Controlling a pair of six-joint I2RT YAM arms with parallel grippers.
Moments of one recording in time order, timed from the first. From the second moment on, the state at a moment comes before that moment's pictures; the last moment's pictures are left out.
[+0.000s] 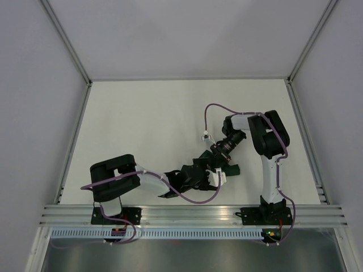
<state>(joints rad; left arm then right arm) -1.26 1.75 0.66 0.64 -0.26 0.49 0.31 2.20 1.29 -1.24 -0.97 -1.04</state>
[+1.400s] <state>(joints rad) -1.12 1.84 0.82 0.44 0.11 0.34 0.26 2.12 1.32 -1.26 -0.90 -0.94</state>
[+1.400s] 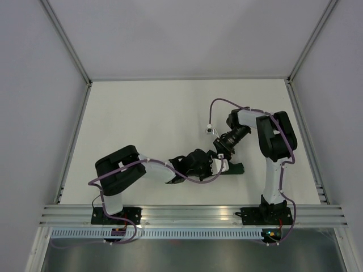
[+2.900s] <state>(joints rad) -0.75 2.16 1.29 -0.10 0.98 -0.03 0.40 1.10 0.41 -0.21 -0.62 -0.83</state>
